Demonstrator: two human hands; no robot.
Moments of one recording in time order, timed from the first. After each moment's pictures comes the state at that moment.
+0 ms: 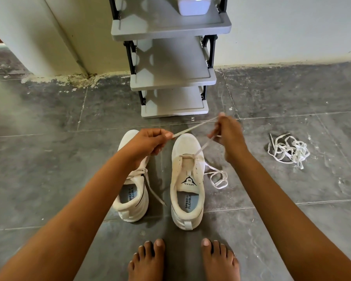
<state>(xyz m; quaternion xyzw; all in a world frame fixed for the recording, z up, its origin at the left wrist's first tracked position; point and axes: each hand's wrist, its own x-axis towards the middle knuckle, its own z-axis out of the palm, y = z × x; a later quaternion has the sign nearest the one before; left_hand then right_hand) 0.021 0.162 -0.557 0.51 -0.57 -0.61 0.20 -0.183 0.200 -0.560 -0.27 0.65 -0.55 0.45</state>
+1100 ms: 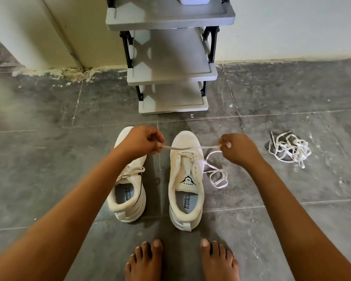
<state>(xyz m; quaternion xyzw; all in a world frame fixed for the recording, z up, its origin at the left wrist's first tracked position) 0.029 0.147 -0.571 0.53 -0.70 -0.47 0.12 -0.224 0.217 -0.594 -0.59 0.78 -0.09 0.20</state>
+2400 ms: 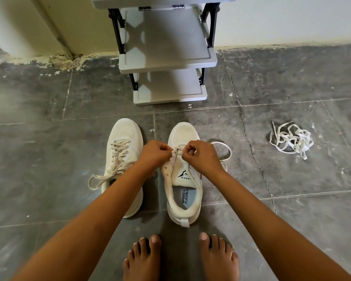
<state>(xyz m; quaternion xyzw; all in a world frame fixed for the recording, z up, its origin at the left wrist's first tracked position) -0.010 0.174 -0.635 0.65 -0.57 -0.49 0.12 -0.151 0.221 -0.648 -0.56 0.72 -0.26 0.31</state>
